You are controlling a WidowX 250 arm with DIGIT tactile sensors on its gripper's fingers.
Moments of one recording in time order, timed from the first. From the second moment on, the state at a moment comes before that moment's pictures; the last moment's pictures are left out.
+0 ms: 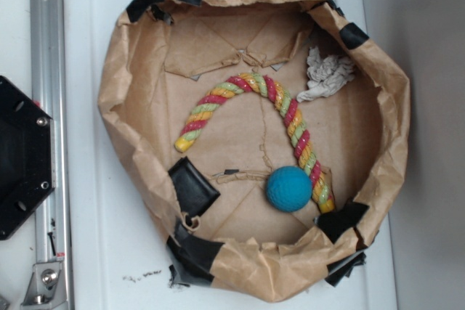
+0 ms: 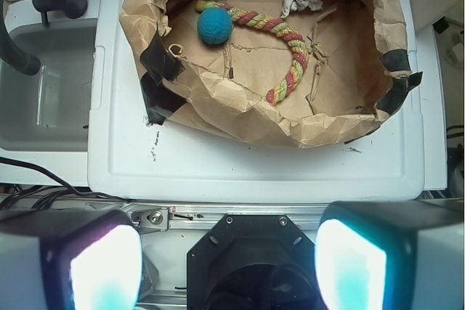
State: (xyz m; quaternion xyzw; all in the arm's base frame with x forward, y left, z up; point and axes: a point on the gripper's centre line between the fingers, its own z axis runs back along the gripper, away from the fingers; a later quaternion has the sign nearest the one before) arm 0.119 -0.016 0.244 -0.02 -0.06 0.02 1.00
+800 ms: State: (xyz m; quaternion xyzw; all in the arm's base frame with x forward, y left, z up) arm 0.210 0.019 0.178 0.03 -0.23 -0.07 0.97
